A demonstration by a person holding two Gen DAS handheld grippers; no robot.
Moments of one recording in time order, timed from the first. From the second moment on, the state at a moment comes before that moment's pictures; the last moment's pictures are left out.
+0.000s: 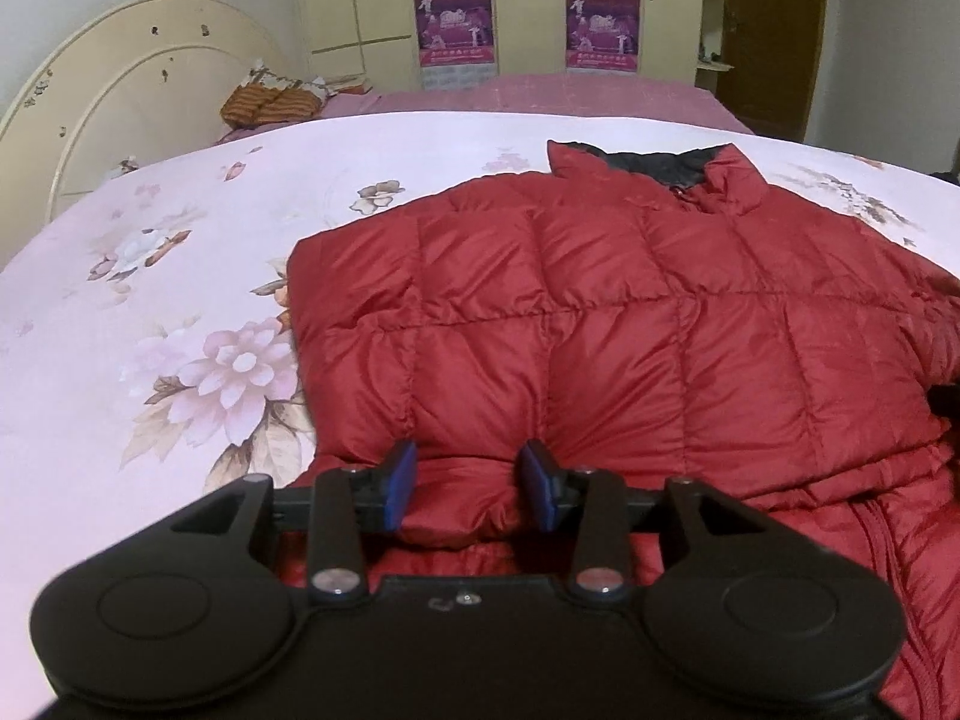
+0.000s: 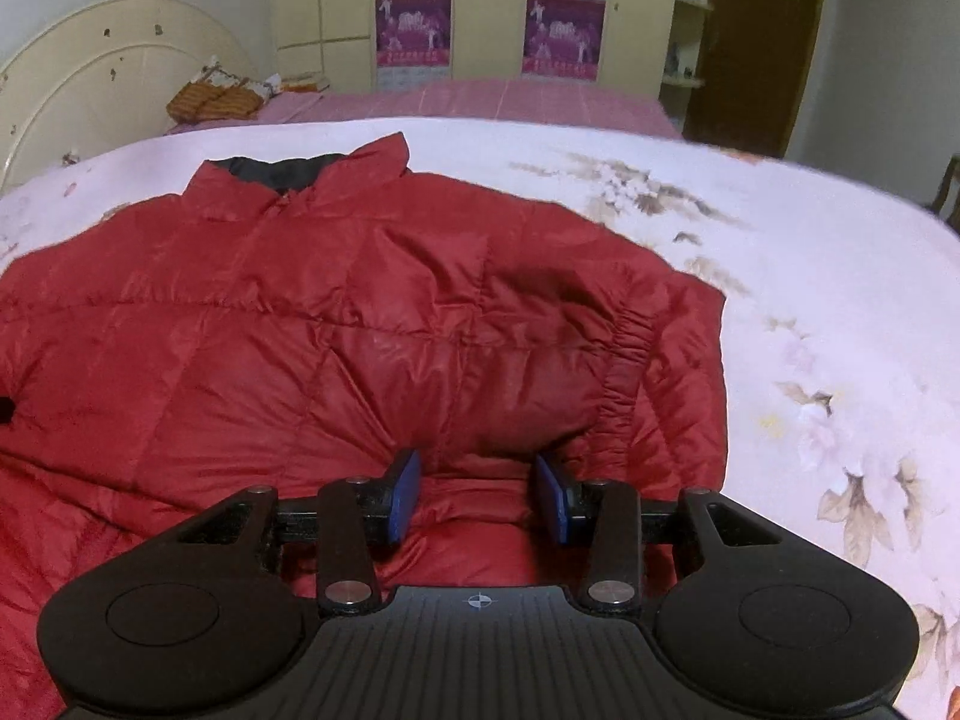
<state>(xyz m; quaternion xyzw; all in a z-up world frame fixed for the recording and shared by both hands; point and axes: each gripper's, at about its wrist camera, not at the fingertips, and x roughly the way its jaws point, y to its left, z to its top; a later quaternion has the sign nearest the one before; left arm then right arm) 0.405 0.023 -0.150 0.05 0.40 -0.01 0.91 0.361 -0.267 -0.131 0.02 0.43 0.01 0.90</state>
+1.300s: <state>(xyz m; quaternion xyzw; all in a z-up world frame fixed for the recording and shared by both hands) 0.197 0.053 -0.123 0.04 0.42 -0.07 0.90 0.120 -0.283 -0.093 0.02 0.41 -0.01 0.91</state>
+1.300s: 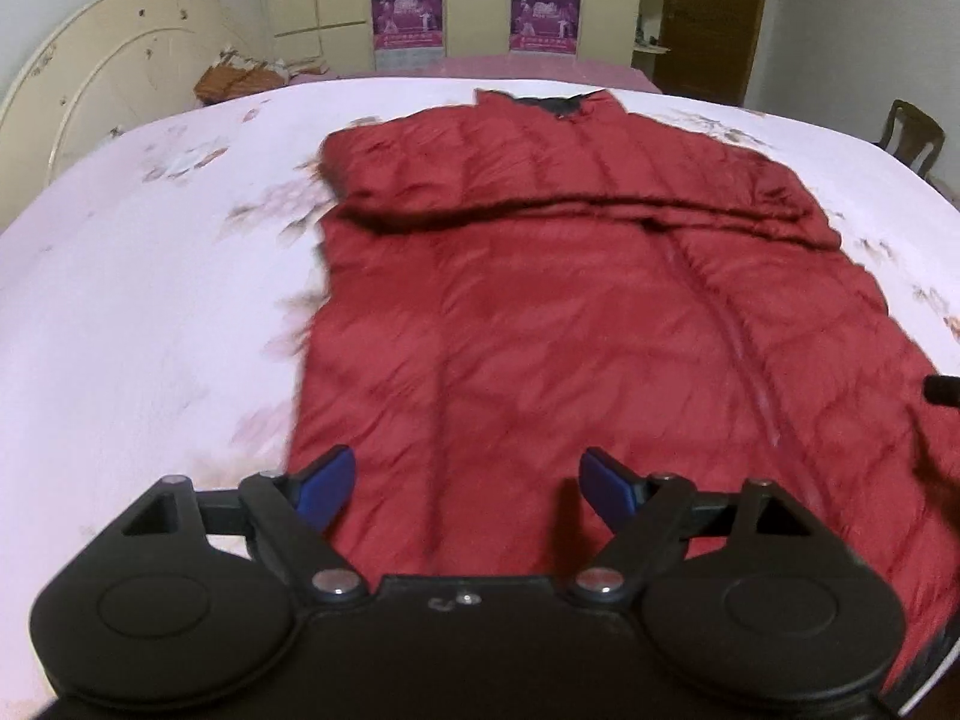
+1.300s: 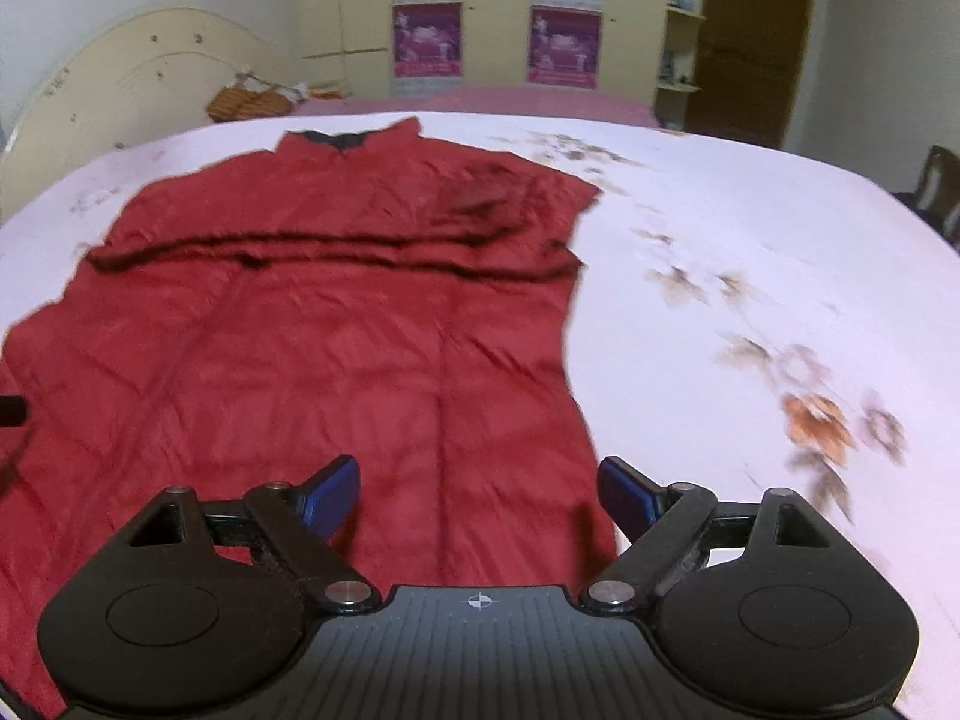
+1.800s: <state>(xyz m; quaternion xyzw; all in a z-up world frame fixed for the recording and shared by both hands) 0.152 0.121 -0.138 -0.01 0.46 -0.05 0.89 0.067 -0.311 -0.117 0.06 0.44 -0.08 0.89</state>
